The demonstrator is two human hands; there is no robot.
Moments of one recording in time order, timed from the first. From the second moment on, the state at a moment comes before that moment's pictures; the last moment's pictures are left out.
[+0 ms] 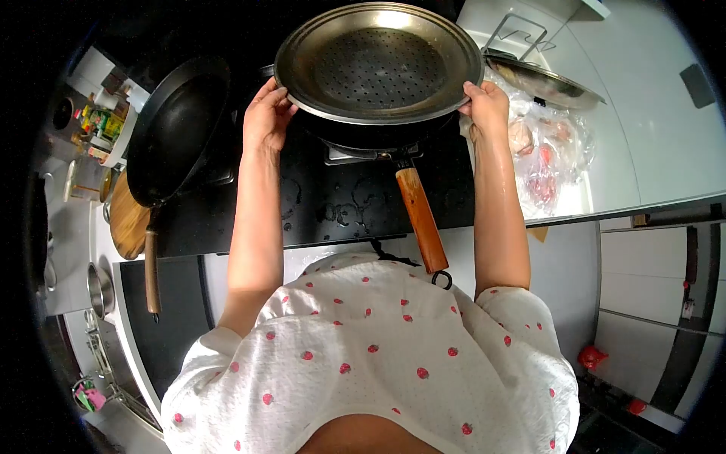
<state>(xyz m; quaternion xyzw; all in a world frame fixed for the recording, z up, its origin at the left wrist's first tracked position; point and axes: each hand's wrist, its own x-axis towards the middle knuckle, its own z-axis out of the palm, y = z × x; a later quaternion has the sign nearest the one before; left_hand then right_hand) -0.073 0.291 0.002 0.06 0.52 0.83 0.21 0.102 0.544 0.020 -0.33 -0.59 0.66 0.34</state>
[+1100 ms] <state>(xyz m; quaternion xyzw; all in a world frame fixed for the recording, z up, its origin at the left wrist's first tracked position) -0.069 0.282 -0.040 0.05 0.62 0.77 0.14 0.112 0.546 -0.041 -0.39 -0.74 0.46 0.29</state>
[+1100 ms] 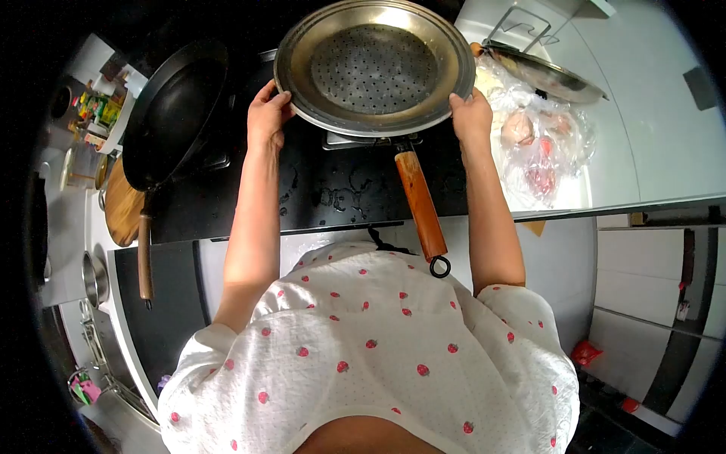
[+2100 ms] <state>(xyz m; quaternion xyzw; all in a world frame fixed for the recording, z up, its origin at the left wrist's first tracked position) -0.053 0.281 -0.014 0.04 0.56 0.81 0.18 0.125 0.522 0.002 -0.35 -0.62 0.64 0.27</state>
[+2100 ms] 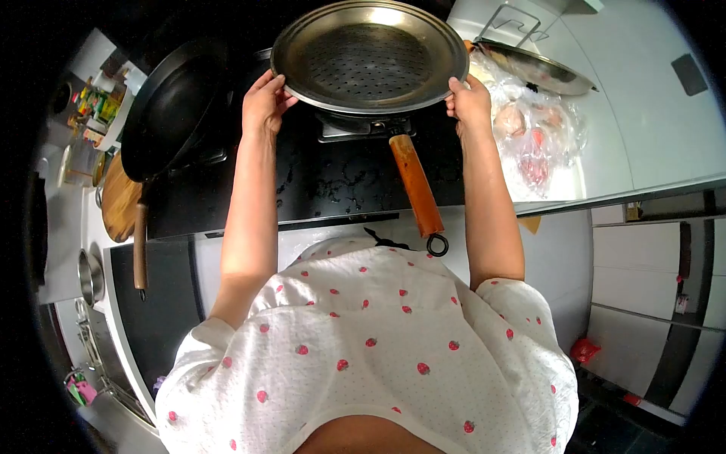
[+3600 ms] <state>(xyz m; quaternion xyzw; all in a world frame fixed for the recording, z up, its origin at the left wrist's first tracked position) -0.054 0.280 -0.036 0.01 0.57 0.80 0.19 0.138 0.511 -0.022 -0.37 -0.60 0.67 0.24</state>
